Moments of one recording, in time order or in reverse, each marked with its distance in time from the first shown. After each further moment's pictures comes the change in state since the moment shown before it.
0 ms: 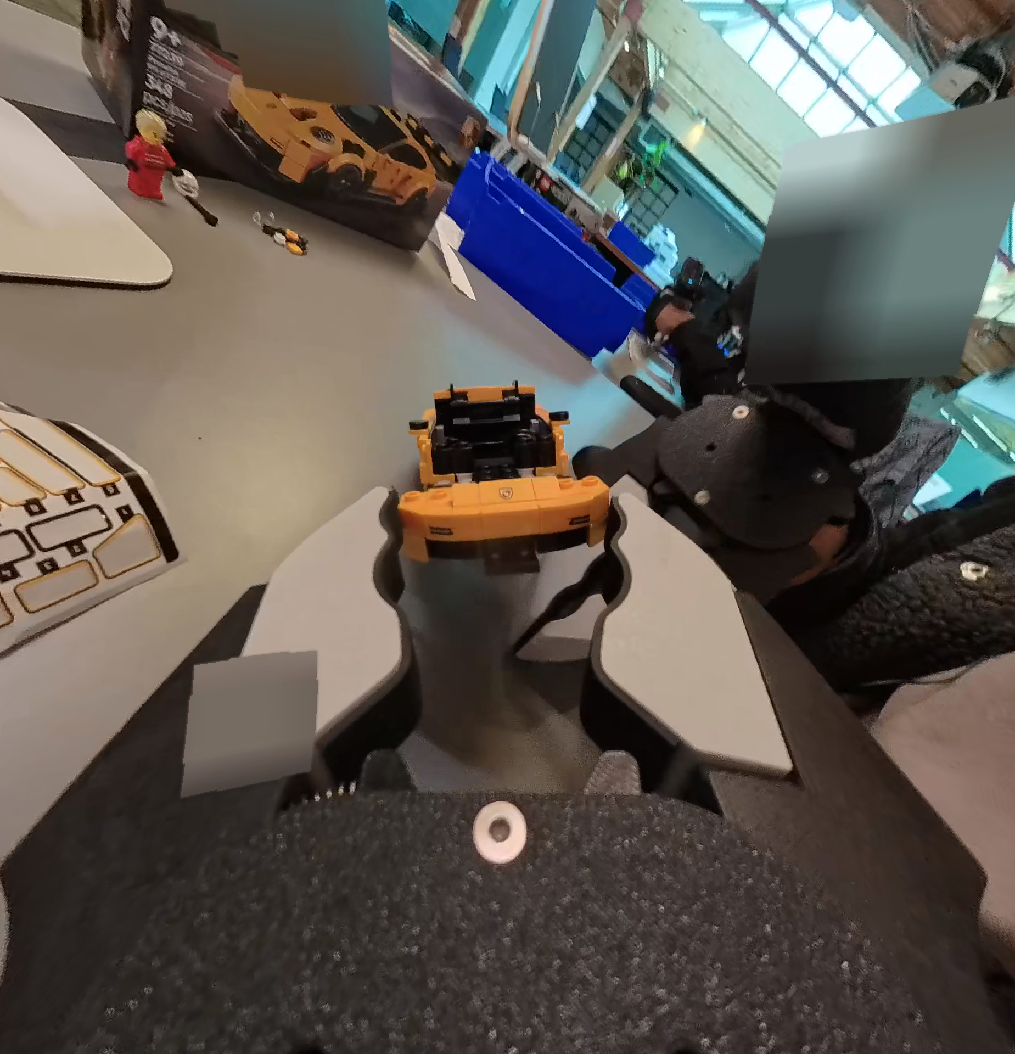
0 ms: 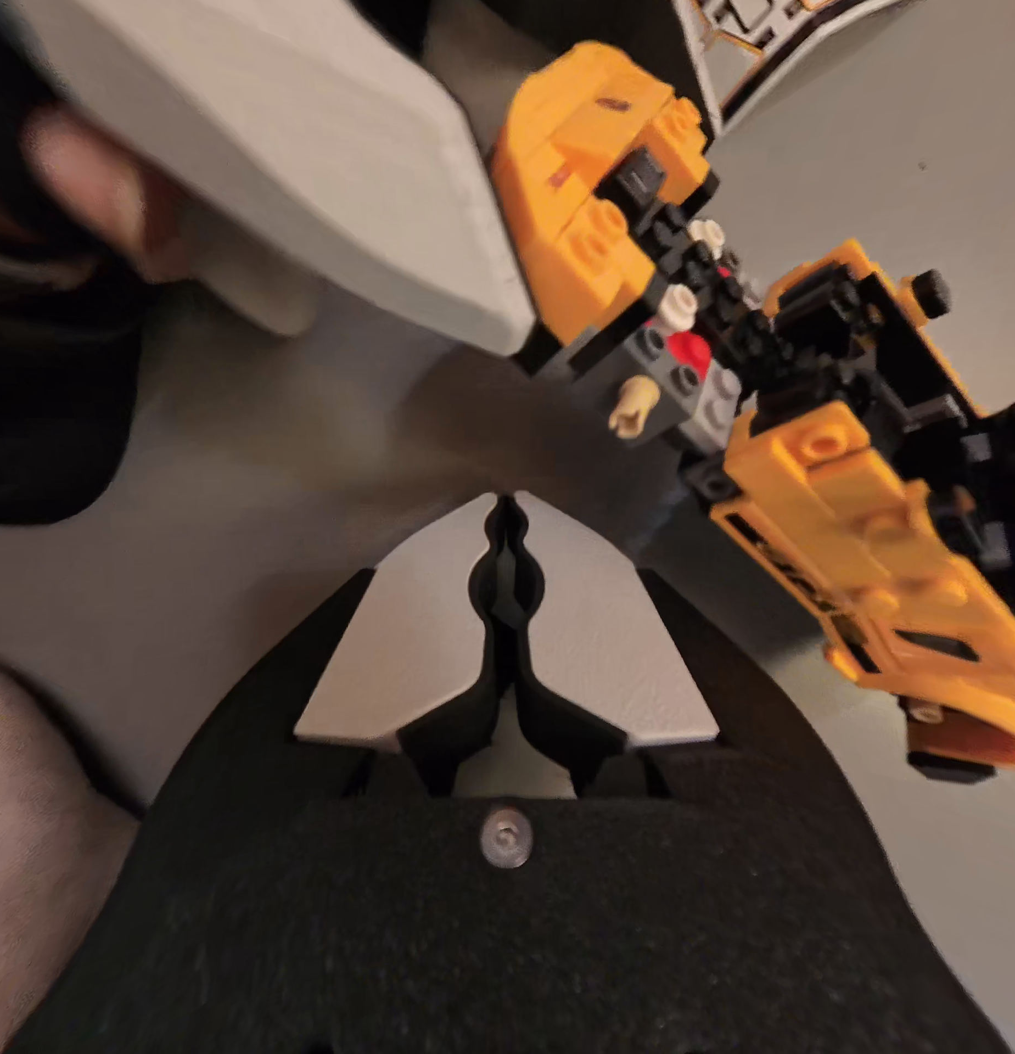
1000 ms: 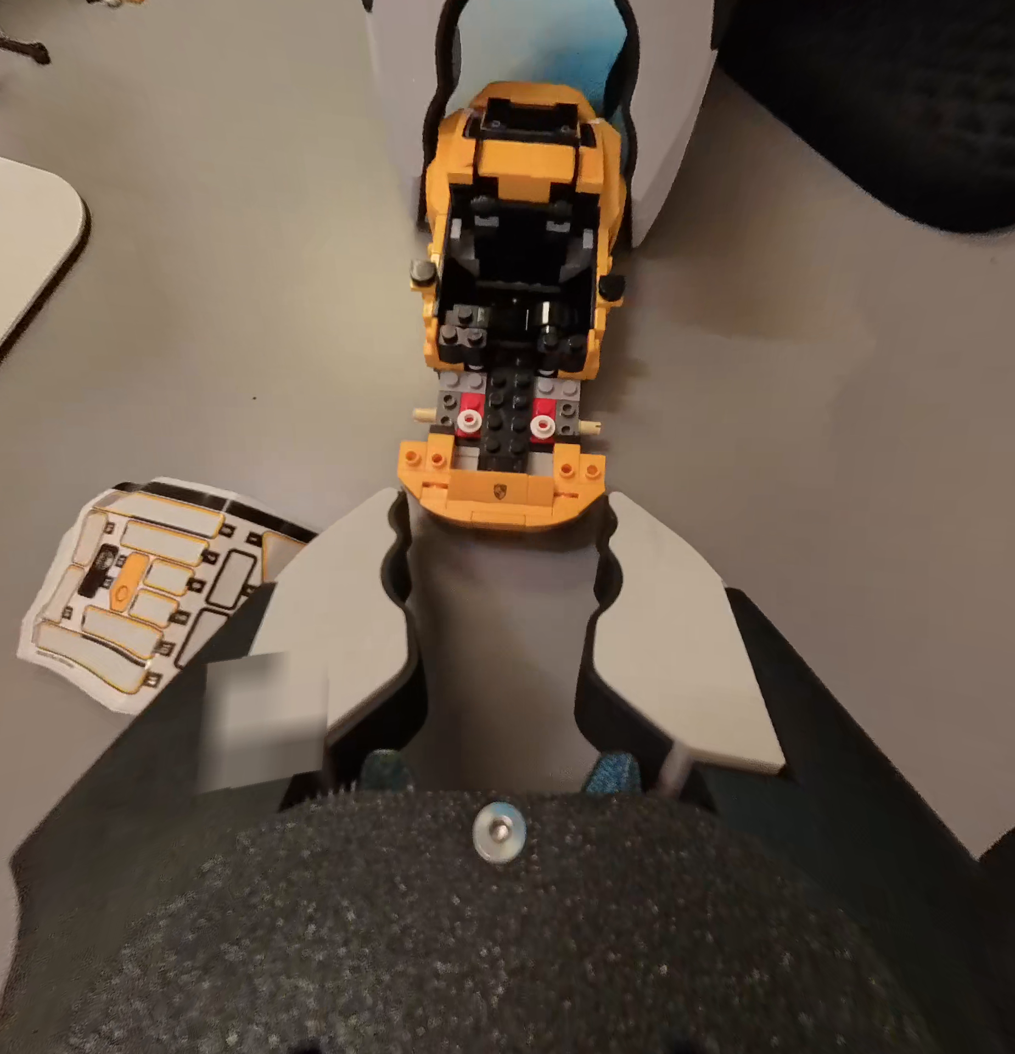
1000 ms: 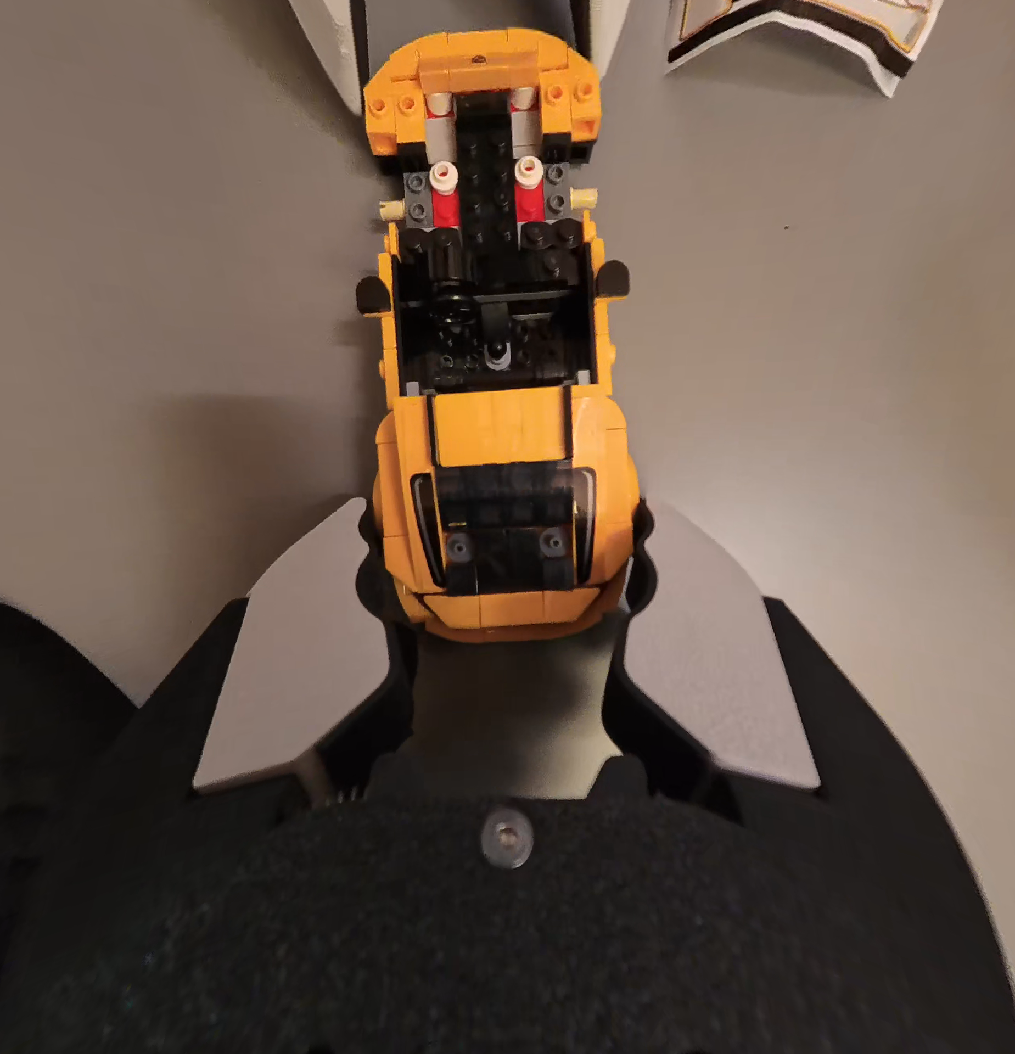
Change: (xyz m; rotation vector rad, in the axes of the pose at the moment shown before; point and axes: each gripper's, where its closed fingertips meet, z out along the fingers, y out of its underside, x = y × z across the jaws) left arm -0.055 0.048 -0.005 -0.609 -0.077 0.608; right arm 0.108 0.016 -0.015 -0.056 -0.249 -0.611
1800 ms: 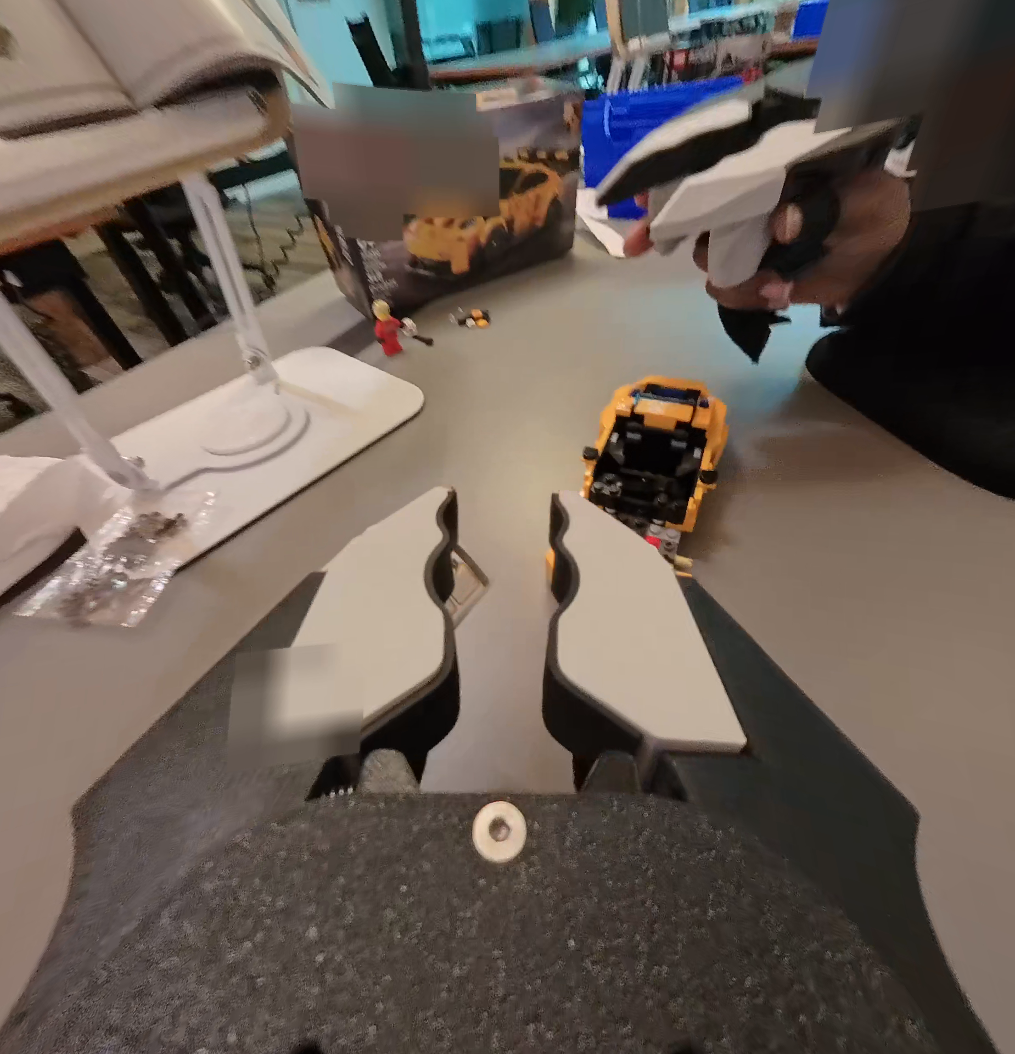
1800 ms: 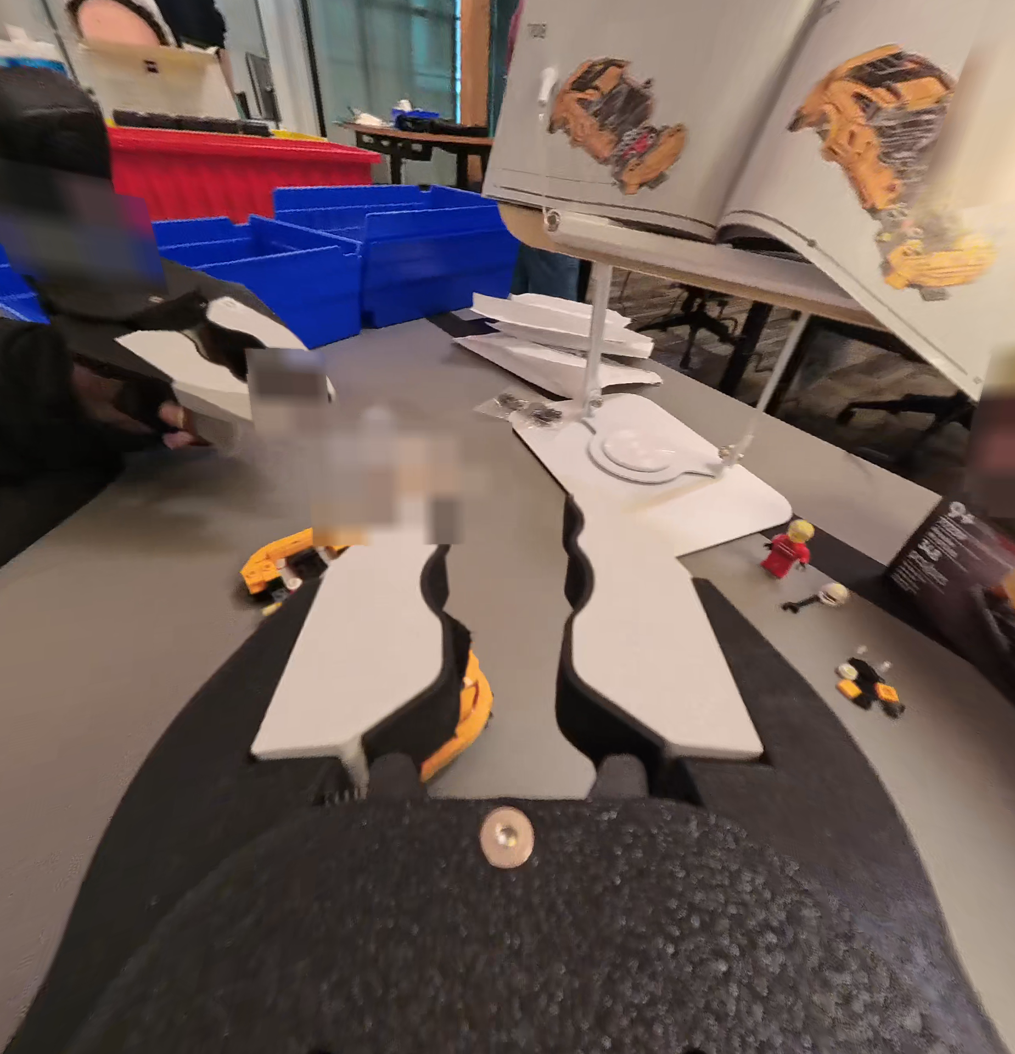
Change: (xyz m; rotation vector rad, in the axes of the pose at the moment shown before) left arm -0.039 -0.039 -0.072 0.460 -0.372 -0.091; right arm 0.048 -0.058 -0.112 0.824 0.579 0.291
